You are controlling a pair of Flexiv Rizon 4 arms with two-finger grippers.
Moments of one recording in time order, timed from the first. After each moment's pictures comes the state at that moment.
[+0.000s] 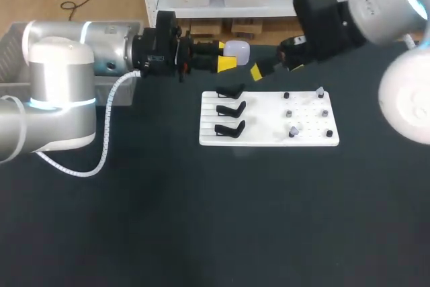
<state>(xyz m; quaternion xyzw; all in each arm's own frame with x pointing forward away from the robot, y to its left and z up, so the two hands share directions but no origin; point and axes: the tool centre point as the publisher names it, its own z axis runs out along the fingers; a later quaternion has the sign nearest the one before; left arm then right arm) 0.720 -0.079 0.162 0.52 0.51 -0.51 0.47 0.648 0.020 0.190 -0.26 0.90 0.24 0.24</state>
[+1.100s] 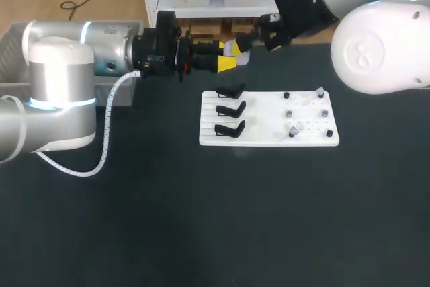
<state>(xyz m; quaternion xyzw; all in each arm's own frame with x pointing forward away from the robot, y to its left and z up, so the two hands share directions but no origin) 0.720 -0.079 0.162 0.52 0.51 -0.51 0.47 0.716 0.048 0.186 -0.24 0.90 0.26 0.25</state>
